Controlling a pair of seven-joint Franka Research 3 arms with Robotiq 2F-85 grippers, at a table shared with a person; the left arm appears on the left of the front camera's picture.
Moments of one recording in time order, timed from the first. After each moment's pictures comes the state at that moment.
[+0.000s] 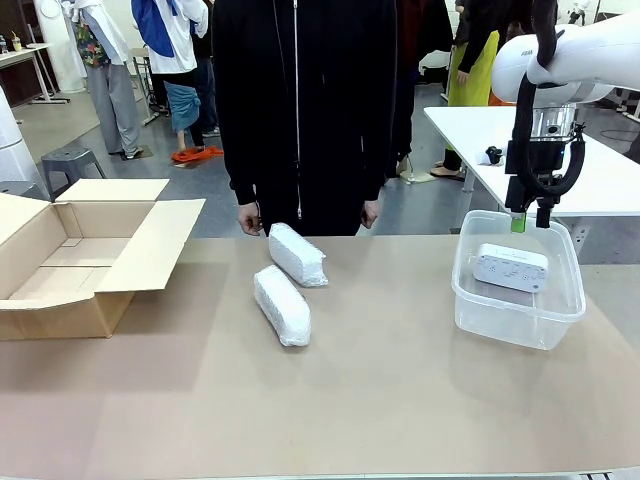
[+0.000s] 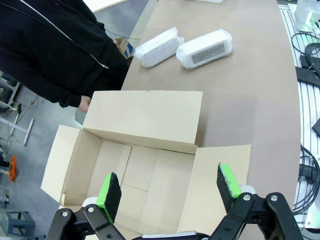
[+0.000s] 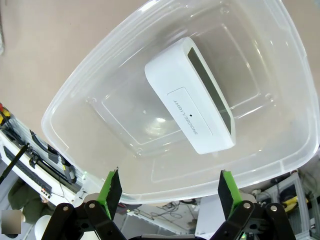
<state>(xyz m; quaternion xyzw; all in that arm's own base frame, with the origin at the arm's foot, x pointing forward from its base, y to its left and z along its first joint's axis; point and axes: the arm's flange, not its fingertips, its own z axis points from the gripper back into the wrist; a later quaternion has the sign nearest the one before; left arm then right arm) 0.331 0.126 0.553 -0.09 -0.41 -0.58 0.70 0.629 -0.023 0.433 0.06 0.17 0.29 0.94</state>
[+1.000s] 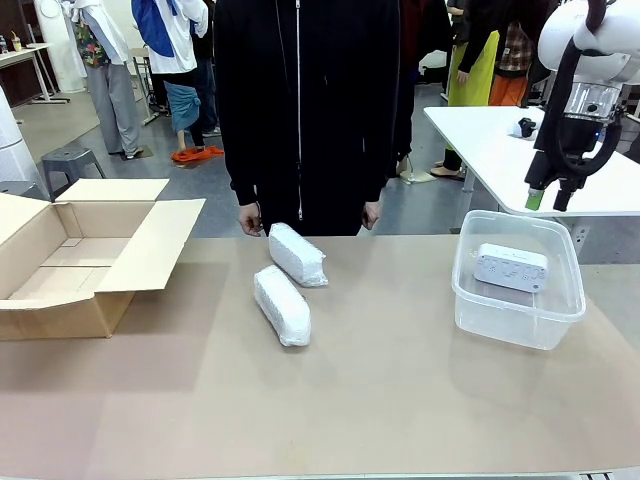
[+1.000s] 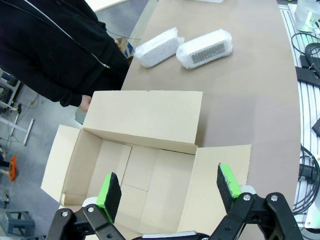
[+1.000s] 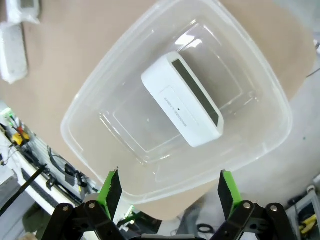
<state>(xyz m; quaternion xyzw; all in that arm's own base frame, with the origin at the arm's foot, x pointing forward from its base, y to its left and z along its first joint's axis) 0.331 0.126 0.553 -0.09 -0.41 -0.58 0.70 0.625 -0.067 0.477 0.12 0.09 0.24 0.96</state>
